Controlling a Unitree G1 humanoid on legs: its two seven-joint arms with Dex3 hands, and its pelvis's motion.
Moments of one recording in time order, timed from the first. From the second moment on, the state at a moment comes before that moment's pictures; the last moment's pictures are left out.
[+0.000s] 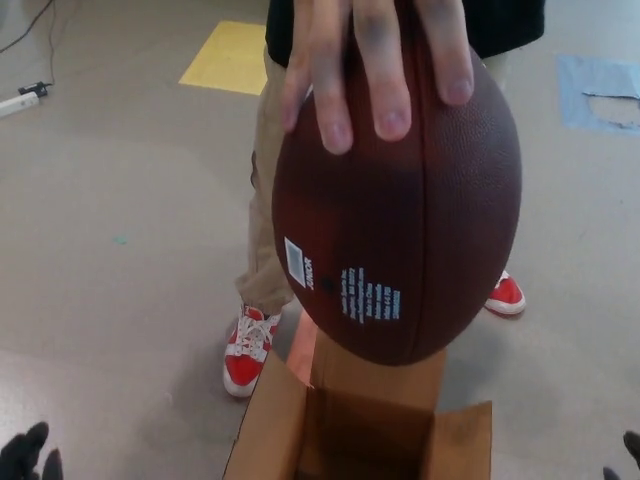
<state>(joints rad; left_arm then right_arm) -0.08 0.43 0.14 0.84 -0.01 -0.18 -0.22 -0.19 -0.39 -0.04 1.04 -0.11 -0.27 0.09</state>
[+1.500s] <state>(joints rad) -0.09 0.40 0.04 -0.47 -0.17 -0.10 -0.31 0.03 -0.35 -0.06 -0.25 0.14 -0.37 0.25</state>
